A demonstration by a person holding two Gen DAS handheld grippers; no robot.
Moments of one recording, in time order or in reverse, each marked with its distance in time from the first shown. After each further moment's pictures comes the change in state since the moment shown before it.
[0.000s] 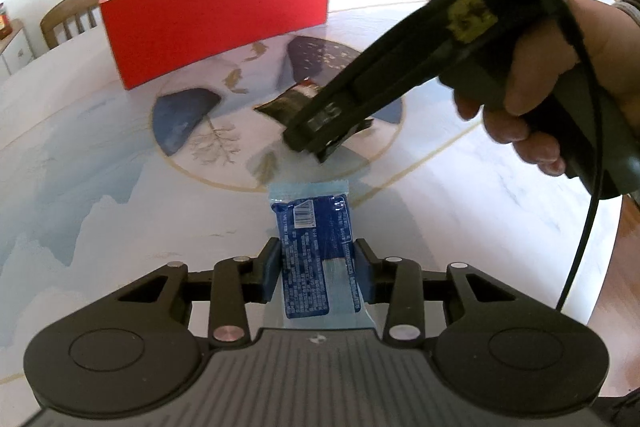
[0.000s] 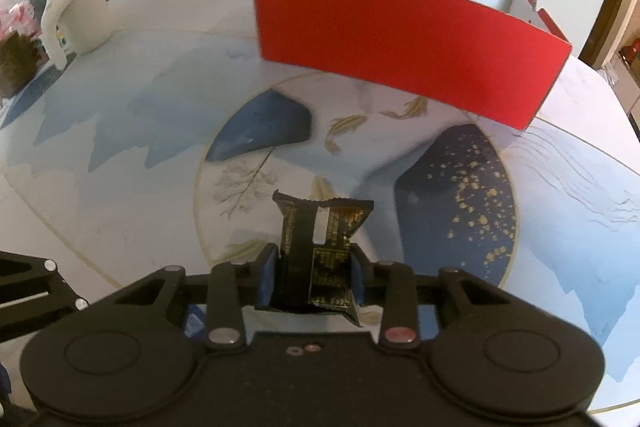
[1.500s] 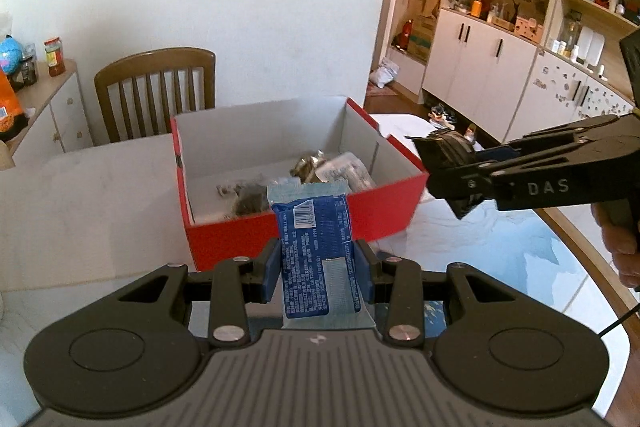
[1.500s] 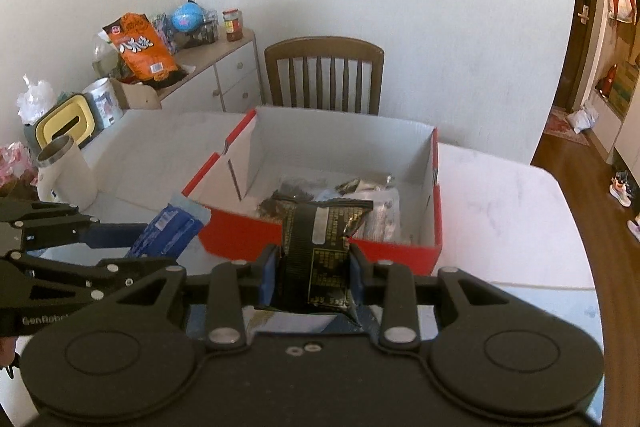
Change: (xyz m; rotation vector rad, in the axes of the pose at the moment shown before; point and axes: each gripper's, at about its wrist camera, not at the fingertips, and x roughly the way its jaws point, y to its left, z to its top) left arm -0.032 0.084 0.175 -0.178 -0.236 0.087; right arm -0.091 -0.095 0.111 0.069 -0.257 0.014
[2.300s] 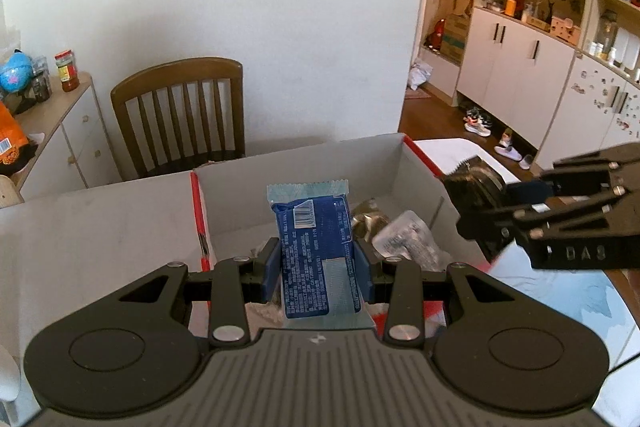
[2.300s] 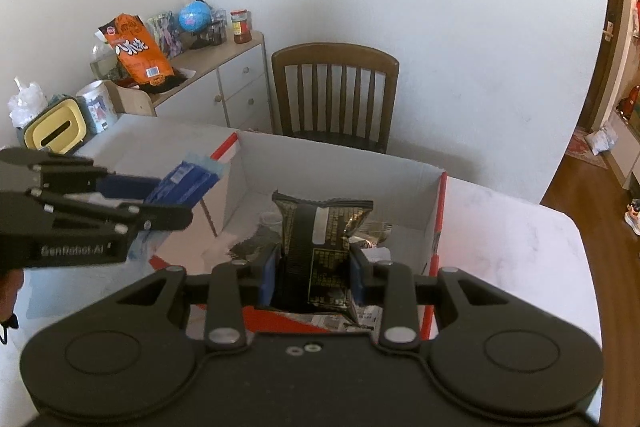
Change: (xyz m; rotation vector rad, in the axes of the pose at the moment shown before) left arm 0.074 0.030 0.075 -0.003 0.016 0.092; right arm 0.059 -0.029 0.048 -0.064 0.003 0.042
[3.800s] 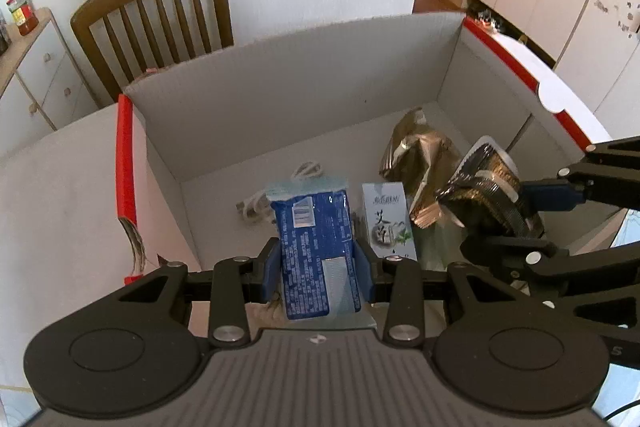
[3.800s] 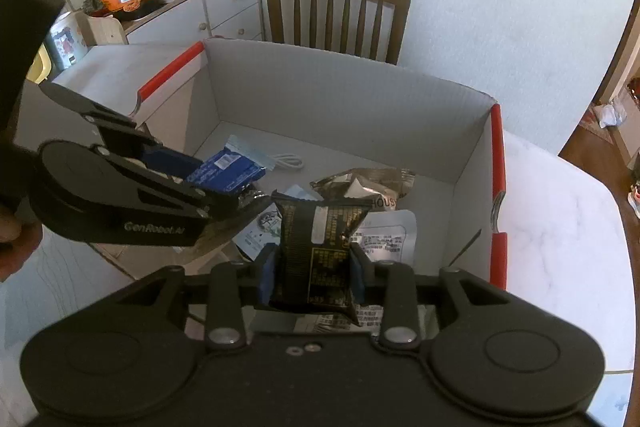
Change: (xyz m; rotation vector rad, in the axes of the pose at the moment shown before) left arm 0.141 0.016 -0.008 0.065 0.325 -0.001; right arm 0.099 -0.004 -0.016 -0.032 0.189 -0.017
